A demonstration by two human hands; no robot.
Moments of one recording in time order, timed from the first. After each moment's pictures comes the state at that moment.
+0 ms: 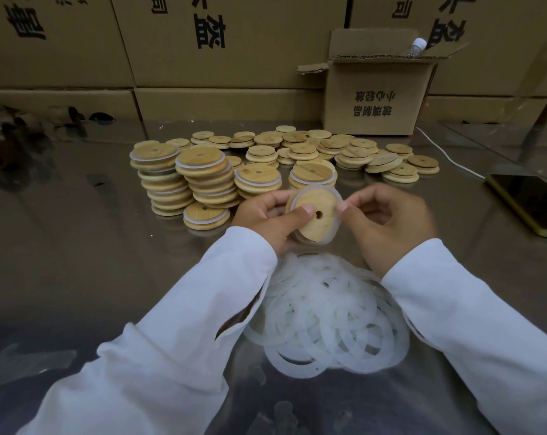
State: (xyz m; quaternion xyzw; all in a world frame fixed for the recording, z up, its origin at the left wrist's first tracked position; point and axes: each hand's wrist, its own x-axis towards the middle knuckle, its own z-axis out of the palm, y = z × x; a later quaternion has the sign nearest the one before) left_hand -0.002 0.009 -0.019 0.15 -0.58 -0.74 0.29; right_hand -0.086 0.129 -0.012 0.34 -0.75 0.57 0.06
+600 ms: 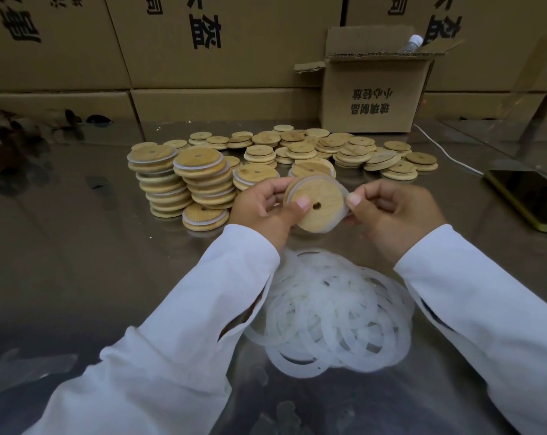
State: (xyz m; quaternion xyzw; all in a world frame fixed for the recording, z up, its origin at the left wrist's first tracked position) left_hand 0.004 0.011 -0.012 0.13 -0.67 -0.64 0.35; right_hand -0.092 0.132 -0.001 0.34 -0.74 0.59 -0.03
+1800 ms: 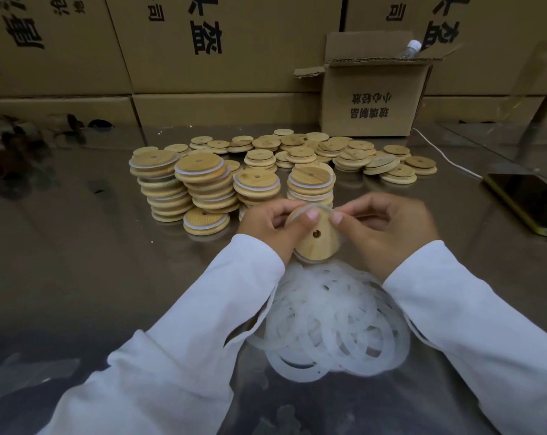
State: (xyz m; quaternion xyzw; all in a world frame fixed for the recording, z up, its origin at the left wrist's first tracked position) left_hand 0.003 0.017 -0.020 0.15 -0.70 -0.62 0.31; right_hand -0.084 0.133 -0.011 0.35 -0.74 0.58 0.03
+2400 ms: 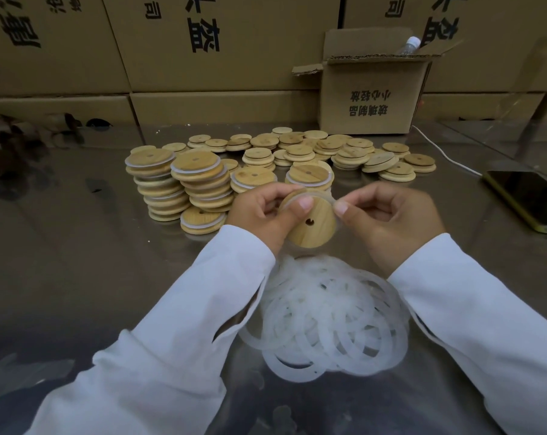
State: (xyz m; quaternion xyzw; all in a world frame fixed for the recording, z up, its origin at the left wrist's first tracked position) left_hand 0.007 0.011 -0.009 0.11 -0.72 -0.59 0.34; right_hand -0.083 0.135 -0.002 0.37 -0.68 0.63 -0.01
